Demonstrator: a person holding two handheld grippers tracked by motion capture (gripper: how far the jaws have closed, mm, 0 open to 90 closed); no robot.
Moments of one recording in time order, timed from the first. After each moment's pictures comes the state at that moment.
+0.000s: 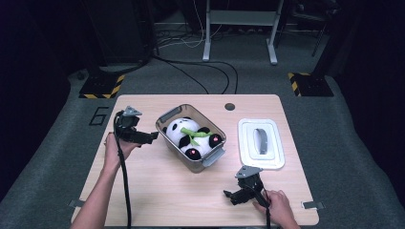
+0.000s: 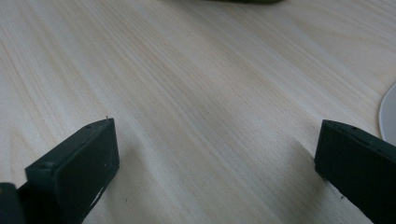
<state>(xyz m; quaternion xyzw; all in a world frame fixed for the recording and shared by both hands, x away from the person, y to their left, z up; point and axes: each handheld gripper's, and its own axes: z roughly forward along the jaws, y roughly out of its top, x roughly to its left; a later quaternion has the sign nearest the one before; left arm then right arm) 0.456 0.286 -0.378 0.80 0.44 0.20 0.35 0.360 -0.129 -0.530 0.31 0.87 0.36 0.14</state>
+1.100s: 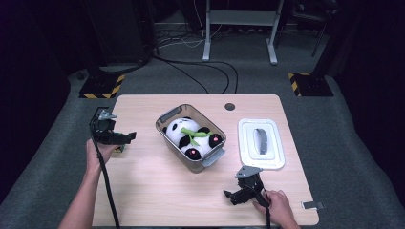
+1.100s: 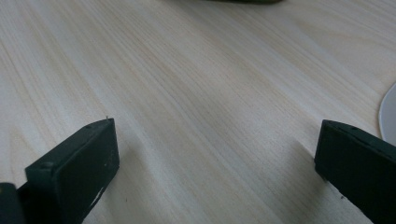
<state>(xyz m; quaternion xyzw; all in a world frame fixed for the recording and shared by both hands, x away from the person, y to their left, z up) 0.465 0.364 -0.415 0.75 0.51 0.23 0.35 0.360 -0.129 -0.530 0.31 0.87 0.36 0.13</state>
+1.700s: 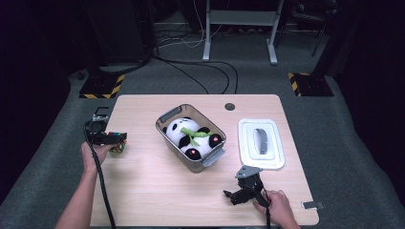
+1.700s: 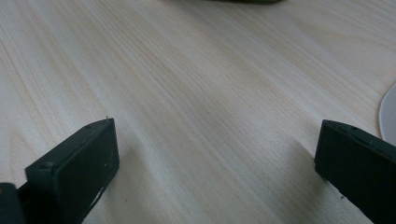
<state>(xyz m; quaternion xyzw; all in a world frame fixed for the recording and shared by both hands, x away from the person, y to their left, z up) 0.484 0.401 -0.453 0.71 0.58 0.23 0.31 0.360 -0.129 -0.530 0.31 0.87 0.36 0.13</state>
